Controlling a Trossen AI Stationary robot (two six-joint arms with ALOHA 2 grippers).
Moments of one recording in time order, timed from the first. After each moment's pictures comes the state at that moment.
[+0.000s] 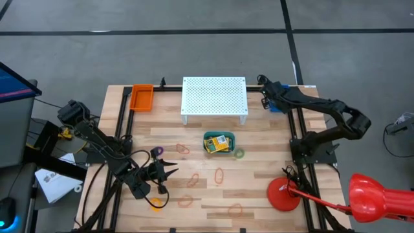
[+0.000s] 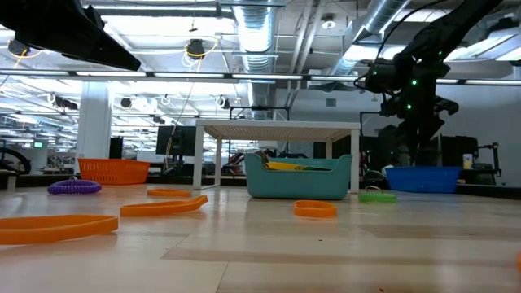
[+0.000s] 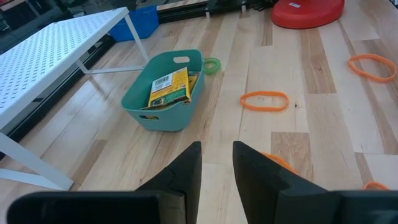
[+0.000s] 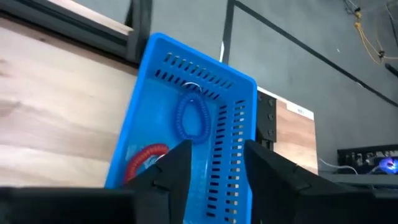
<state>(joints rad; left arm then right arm) -0.79 1.31 0.62 -0.09 -1.01 -0.45 -0.76 1.33 0.74 -0.61 0.76 0.34</state>
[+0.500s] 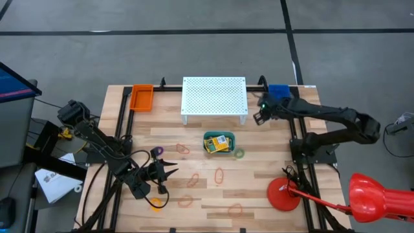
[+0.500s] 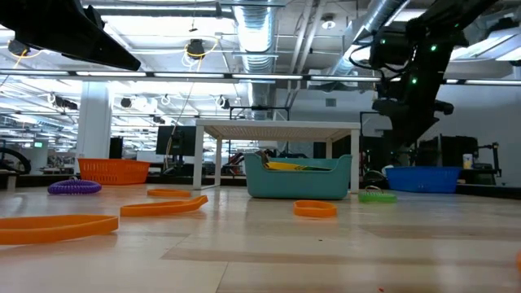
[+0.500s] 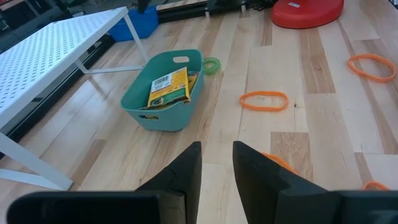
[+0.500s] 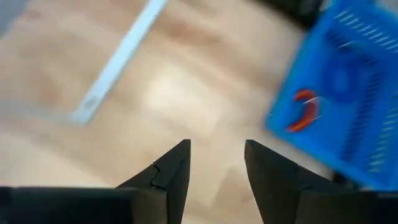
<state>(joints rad) -0.79 1.31 0.62 -0.09 -1.01 -0.45 -0.46 1.18 0.74 -0.77 0.39 0.51</state>
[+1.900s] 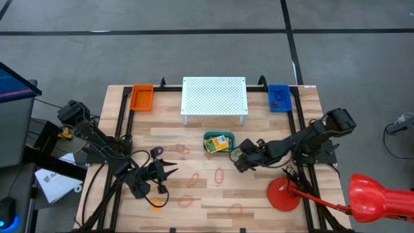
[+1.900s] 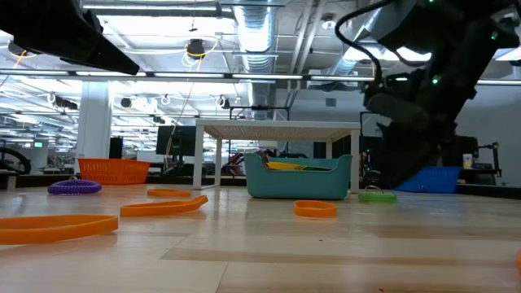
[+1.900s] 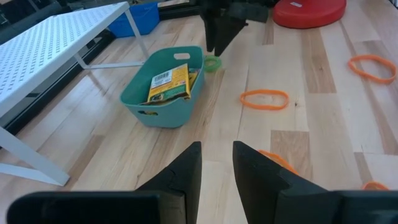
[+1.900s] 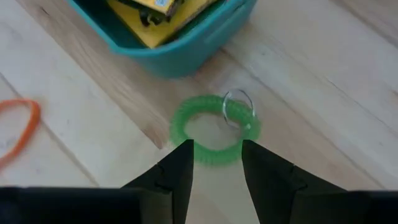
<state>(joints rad) -0.79 1.31 0.60 -0.08 -1.01 -0.48 0.30 1.58 0.74 -0.41 0.43 1.06</state>
